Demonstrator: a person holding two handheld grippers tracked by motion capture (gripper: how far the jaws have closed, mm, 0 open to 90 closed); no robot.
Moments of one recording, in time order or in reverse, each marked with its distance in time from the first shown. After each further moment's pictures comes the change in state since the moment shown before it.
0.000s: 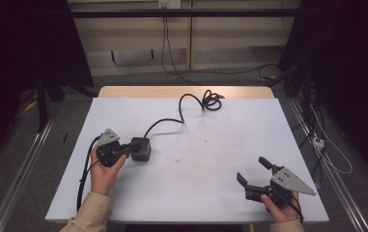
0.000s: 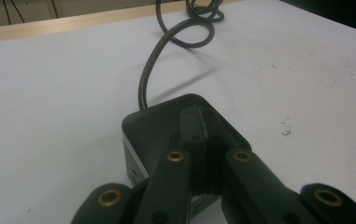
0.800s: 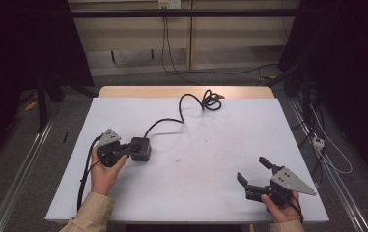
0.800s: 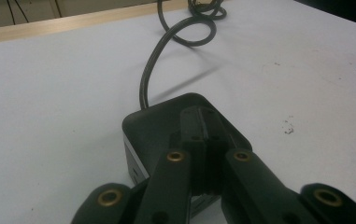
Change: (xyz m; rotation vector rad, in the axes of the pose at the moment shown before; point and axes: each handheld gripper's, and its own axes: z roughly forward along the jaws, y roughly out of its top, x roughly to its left) left arm -0.002 0.001 0.000 0.010 0.015 0.007; right arm 0.000 0.000 0.000 -0.002 -0.004 0.001
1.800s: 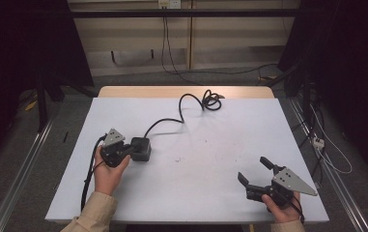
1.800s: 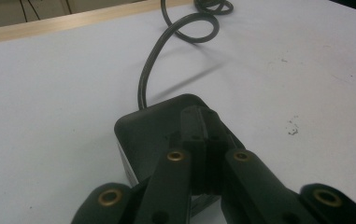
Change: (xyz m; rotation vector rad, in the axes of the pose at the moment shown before) left arm -0.011 0.005 0.004 0.025 0.046 0.012; right arm -0.001 0.000 -0.002 -0.006 -0.006 0.001
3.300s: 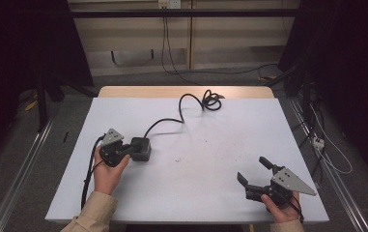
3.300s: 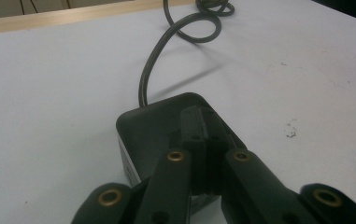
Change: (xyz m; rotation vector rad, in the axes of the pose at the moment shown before) left arm 0.003 -0.001 0.000 -0.006 -0.008 -0.049; right arm 0.001 0.000 0.002 0.002 0.003 -0.001
